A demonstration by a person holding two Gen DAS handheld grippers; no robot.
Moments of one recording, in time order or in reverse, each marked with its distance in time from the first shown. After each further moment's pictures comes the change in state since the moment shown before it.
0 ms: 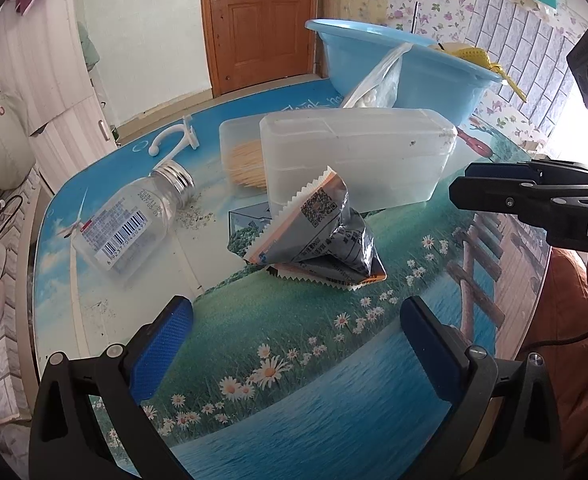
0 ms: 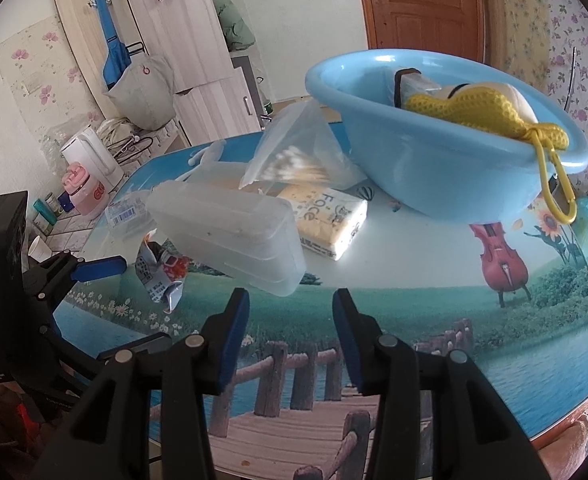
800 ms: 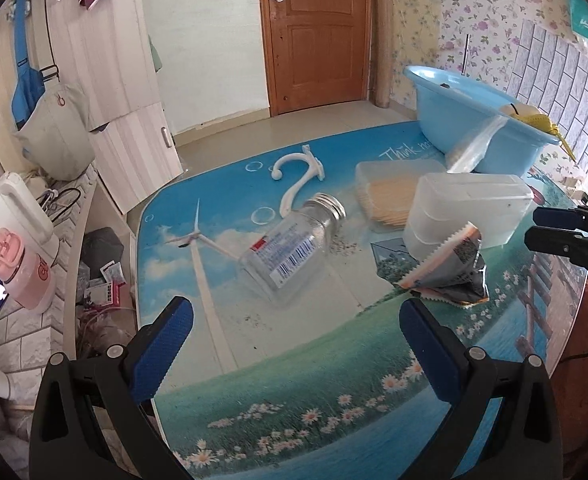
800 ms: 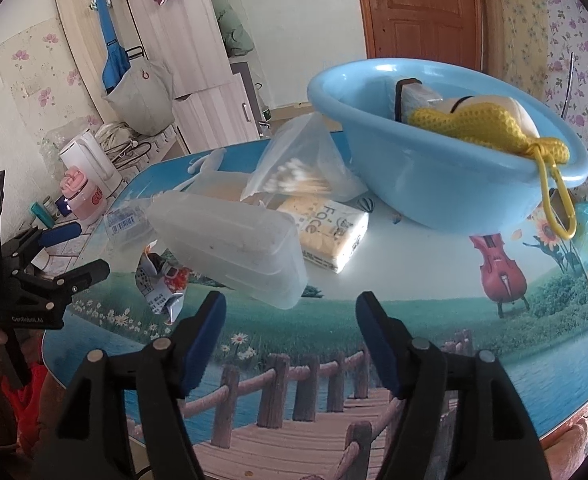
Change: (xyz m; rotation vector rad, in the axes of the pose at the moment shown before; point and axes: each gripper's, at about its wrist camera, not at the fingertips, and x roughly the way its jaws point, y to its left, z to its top) left arm -0.035 0.078 0.003 -0.088 -0.094 0.157; right arm 0.001 0.003 0.004 -0.006 -0.026 -0.017
